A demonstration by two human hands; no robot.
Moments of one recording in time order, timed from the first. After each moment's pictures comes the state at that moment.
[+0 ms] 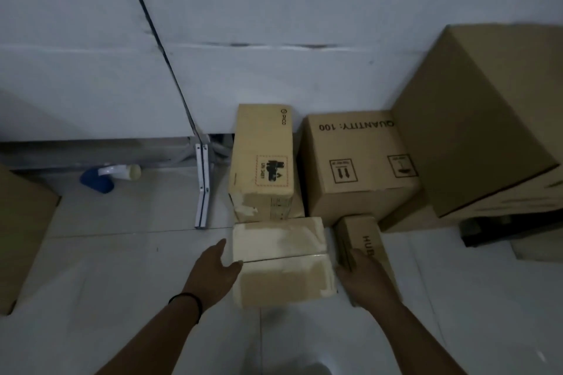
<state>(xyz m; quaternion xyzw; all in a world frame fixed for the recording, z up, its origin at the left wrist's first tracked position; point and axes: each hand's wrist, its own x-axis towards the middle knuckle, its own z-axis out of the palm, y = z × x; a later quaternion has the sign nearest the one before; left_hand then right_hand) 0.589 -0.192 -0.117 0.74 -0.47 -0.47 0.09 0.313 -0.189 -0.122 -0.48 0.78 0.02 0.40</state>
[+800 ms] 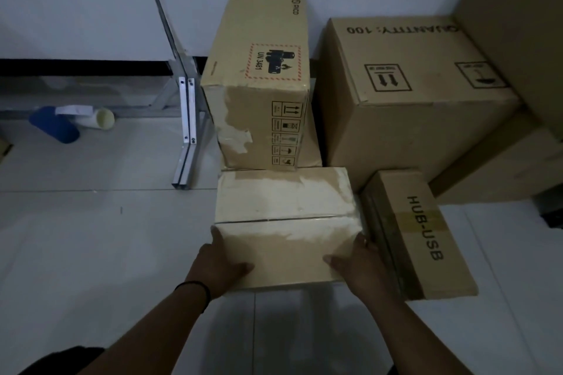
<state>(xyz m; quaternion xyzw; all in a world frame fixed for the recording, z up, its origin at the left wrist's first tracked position) 0.579 -0.172 -0.431 0.76 -0.49 -0.42 0.03 0.311 -0.183 -0.426 -0.49 0.79 -0.02 0.37</state>
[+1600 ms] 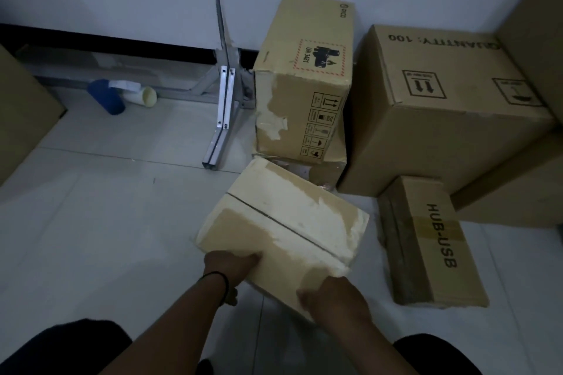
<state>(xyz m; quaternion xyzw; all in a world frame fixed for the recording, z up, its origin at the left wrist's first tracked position) 0.569 -0.118 -0.423 0.82 -0.14 -0.53 0.16 0.374 -0.114 -0.388 -0.62 0.68 0.22 0.33</state>
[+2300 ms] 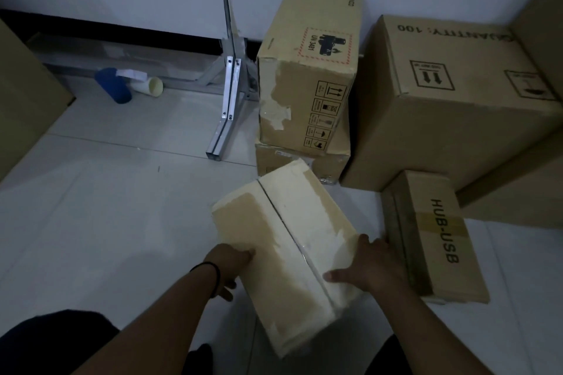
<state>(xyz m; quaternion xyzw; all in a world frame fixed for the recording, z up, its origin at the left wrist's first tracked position) 0.570 -0.108 -0.413 0.78 -0.19 -0.58 0.12 0.316 -0.166 -0.404 -0.62 0.69 0.26 0.27</state>
